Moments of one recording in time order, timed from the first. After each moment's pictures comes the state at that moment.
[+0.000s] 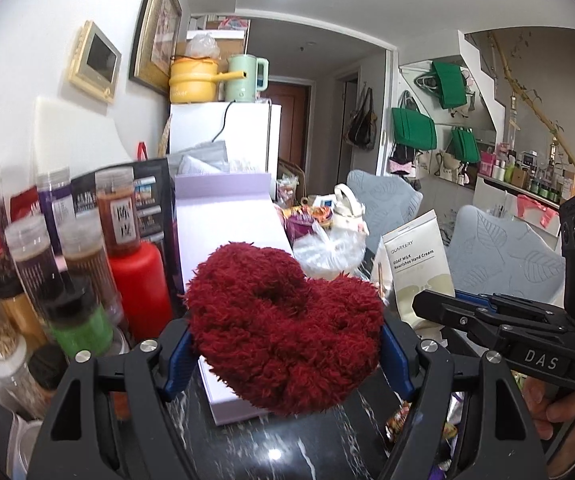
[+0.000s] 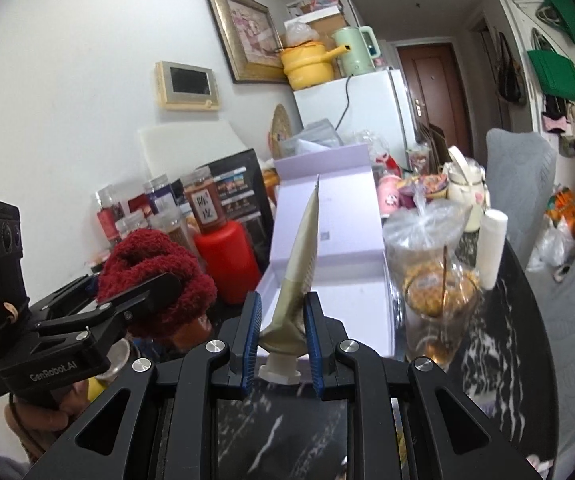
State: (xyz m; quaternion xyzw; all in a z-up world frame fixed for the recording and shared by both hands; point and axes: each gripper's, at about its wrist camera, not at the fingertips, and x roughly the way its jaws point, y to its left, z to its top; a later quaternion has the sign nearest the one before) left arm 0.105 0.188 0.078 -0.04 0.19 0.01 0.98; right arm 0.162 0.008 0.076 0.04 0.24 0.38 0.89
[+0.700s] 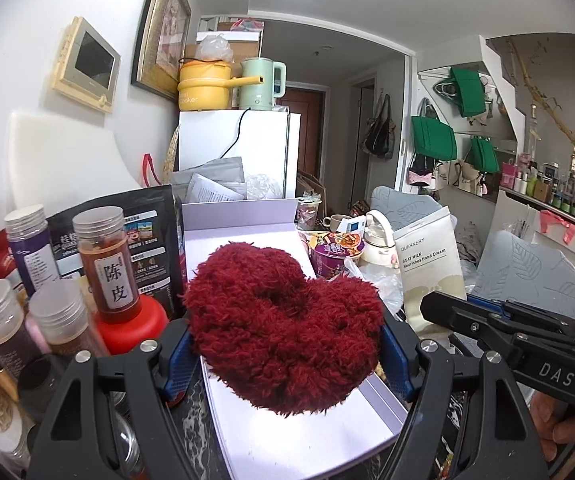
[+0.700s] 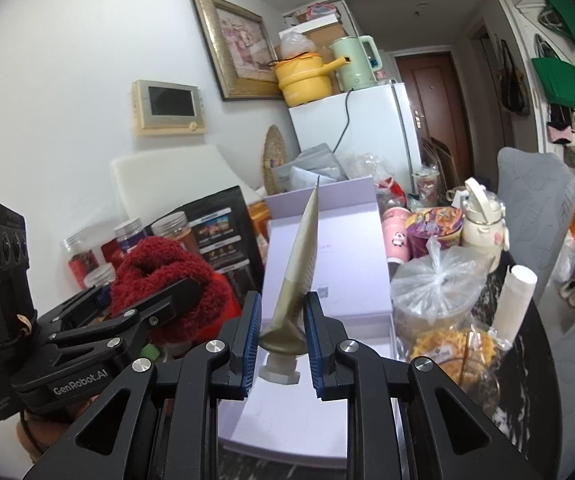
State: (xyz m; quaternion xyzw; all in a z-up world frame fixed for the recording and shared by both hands) left arm 0.200 0.225 0.101 -0.04 0.18 0.04 0.98; right arm 0.248 0.052 0.101 0.05 0.22 0.38 0.90
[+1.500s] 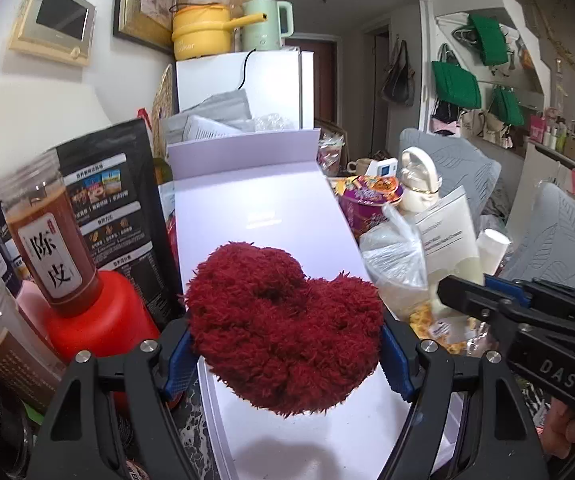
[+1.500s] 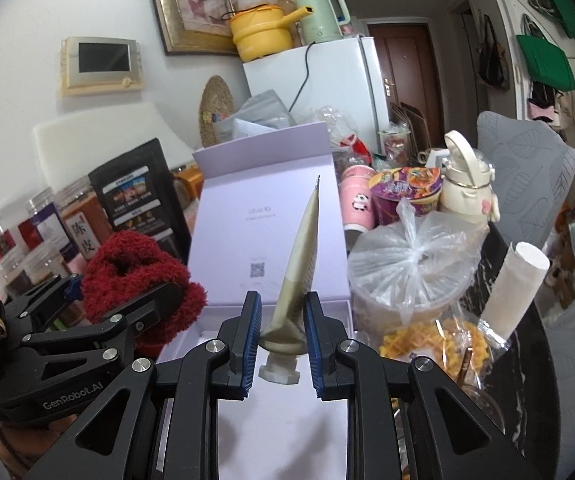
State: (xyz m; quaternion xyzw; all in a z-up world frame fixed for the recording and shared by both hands) left arm 0.288 0.230 0.043 -0.01 0.27 0.07 0.96; right arm 0.328 0.077 0.044 0.02 0.29 0.31 0.91
